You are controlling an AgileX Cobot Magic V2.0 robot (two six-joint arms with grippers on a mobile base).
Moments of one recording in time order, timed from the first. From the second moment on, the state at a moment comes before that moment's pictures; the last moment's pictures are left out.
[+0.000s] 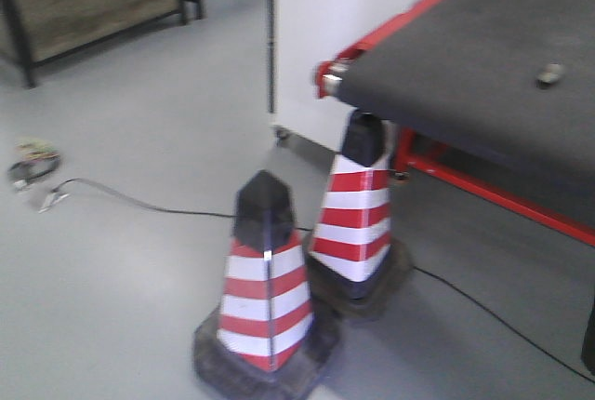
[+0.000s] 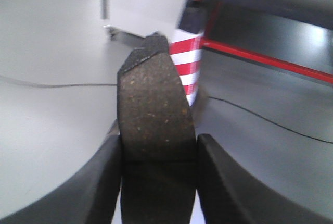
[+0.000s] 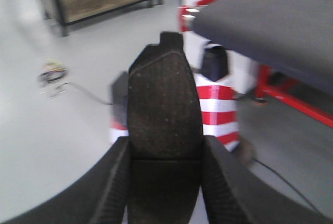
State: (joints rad) left arm -0.52 0.18 -0.50 0.18 0.87 -0.31; right arm 0.22 0.29 -0.40 0.06 0.52 0.01
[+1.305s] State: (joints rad) left arm -0.52 0.18 -0.50 0.18 0.87 -0.31; right arm 0.22 0.29 -0.40 0.06 0.52 0.01
